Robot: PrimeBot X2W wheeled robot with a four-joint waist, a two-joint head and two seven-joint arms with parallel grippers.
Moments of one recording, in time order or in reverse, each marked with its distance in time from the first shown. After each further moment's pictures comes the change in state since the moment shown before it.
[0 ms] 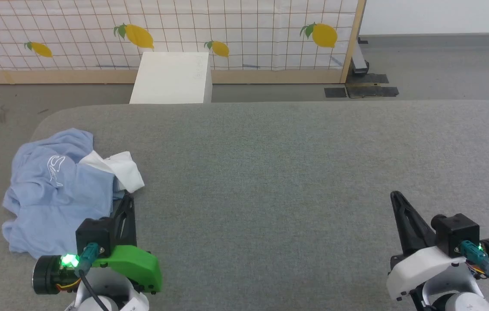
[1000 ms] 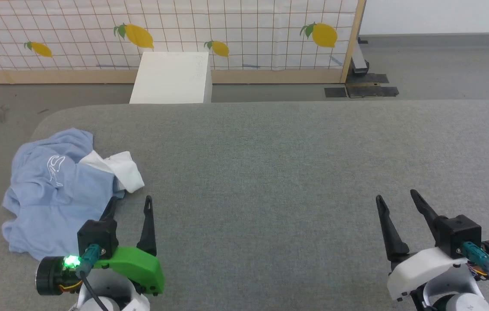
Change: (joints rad) left arm 0.000 0.001 -0.007 0.013 -0.015 -0.003 -0.011; right arm 0.001 -0.001 -0.003 0.012 0.015 0.000 -0.011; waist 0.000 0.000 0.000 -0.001
